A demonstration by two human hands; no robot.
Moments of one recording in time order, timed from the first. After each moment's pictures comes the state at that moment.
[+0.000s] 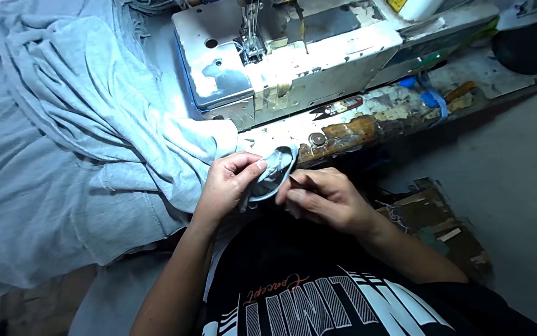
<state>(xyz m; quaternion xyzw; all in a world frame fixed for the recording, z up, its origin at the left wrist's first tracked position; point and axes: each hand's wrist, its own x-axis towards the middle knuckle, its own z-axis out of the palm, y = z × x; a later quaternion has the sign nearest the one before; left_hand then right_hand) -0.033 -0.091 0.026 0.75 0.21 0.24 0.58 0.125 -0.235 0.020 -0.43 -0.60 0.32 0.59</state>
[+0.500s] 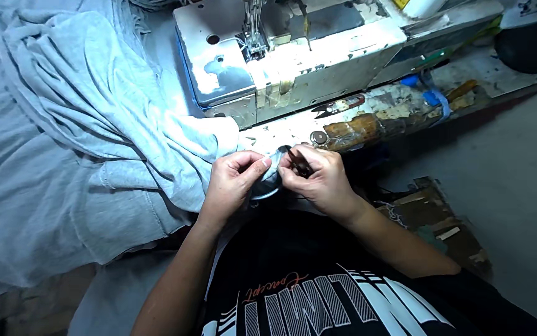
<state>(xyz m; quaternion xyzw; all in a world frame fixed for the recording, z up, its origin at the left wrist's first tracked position) -0.030 -0.097 0.025 0.75 0.22 0.26 0.56 0.118 -0.212 0.011 -0.61 -0.57 0.07 0.55</state>
